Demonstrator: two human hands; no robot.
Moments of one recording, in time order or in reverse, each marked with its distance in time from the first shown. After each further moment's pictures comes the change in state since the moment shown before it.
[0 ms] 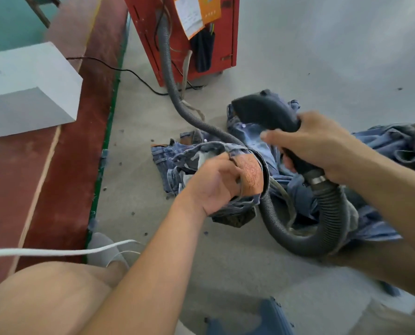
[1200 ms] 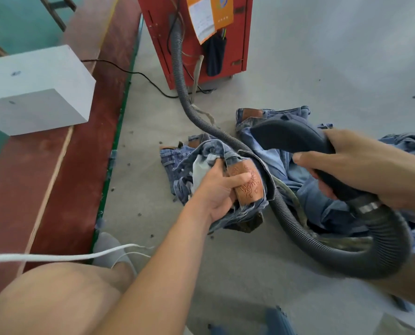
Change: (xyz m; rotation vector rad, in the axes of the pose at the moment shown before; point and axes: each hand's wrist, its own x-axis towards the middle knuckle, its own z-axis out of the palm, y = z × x) left_hand 0.007 -0.010 -0.018 0.117 0.283 0.083; right_hand -0.022 0.006 -0.026 -0.107 -0.202 0.034
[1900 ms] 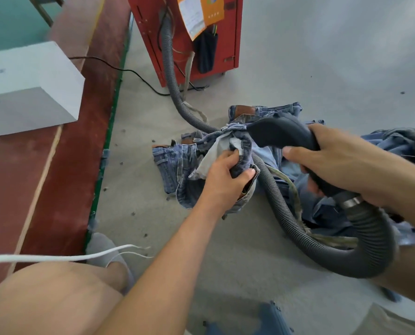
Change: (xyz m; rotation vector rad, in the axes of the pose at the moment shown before) left_hand 0.003 -0.009 0.020 0.812 0.143 0.481; right_hand -0.004 -0.006 0.010 -0.126 0.154 0.025
